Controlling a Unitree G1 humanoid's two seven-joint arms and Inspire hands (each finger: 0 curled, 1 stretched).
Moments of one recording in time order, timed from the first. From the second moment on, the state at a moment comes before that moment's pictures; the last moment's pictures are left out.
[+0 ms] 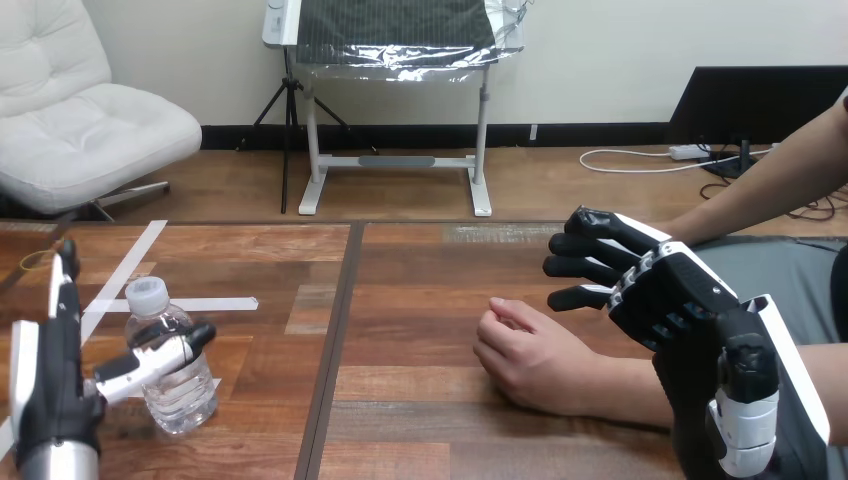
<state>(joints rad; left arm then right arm) 0.03 0.26 0.28 0.36 0.13 -0.29 0.10 0.49 -0.16 0.02 -0.43 0.27 -0.46 0.35</state>
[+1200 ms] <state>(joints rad) -0.08 0.27 0.24 0.65 0.09 -0.33 0.07 0.49 -0.17 0.01 -0.43 0.27 -0.45 0.35</state>
